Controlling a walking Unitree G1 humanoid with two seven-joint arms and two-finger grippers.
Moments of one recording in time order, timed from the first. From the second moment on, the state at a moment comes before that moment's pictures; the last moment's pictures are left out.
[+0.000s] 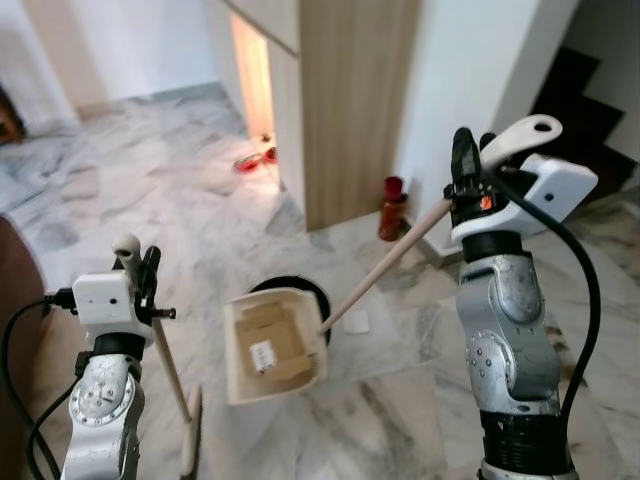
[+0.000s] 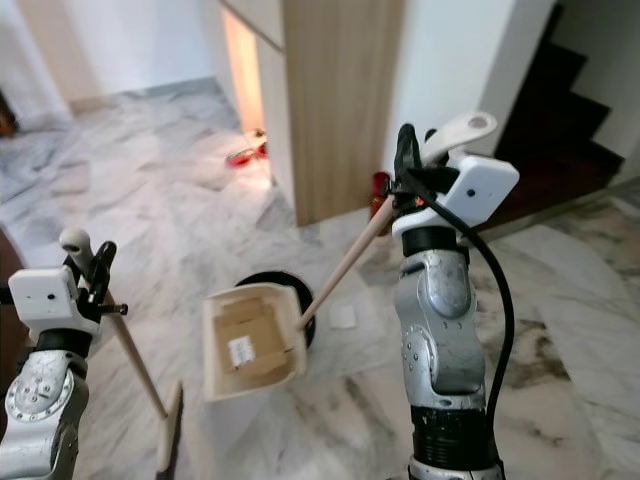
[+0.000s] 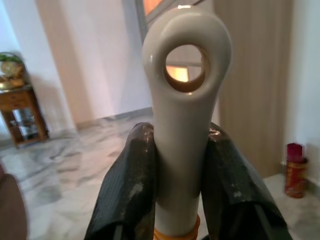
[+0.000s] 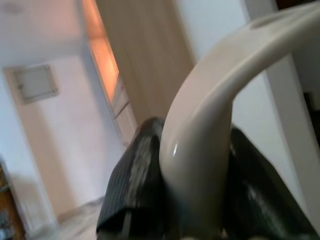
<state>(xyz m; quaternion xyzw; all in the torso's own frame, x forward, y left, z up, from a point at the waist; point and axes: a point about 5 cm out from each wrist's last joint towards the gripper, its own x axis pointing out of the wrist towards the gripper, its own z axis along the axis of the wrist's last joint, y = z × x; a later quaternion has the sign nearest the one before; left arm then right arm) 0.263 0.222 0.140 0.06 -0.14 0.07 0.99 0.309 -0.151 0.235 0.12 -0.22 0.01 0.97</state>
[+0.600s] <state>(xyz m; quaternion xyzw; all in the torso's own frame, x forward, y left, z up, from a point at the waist) 0.259 0.230 0.143 0.06 -0.14 0.10 0.98 0.312 -0.141 0.242 0.13 -0.23 0.04 0.96</state>
